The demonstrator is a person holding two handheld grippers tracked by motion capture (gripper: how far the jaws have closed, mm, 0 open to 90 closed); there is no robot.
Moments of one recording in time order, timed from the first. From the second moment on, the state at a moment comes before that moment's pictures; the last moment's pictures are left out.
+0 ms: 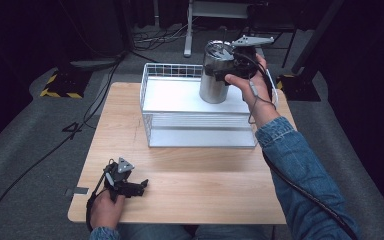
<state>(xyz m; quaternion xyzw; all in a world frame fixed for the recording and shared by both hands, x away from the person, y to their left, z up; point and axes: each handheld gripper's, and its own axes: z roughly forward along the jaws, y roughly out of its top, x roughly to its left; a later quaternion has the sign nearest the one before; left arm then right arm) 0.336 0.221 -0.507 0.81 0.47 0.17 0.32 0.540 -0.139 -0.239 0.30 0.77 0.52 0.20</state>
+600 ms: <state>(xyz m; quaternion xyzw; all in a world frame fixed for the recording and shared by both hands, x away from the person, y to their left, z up) 0.335 0.221 -0.507 0.81 0.47 0.17 0.32 0.543 -0.142 -0.241 0.30 0.77 0.53 0.19</state>
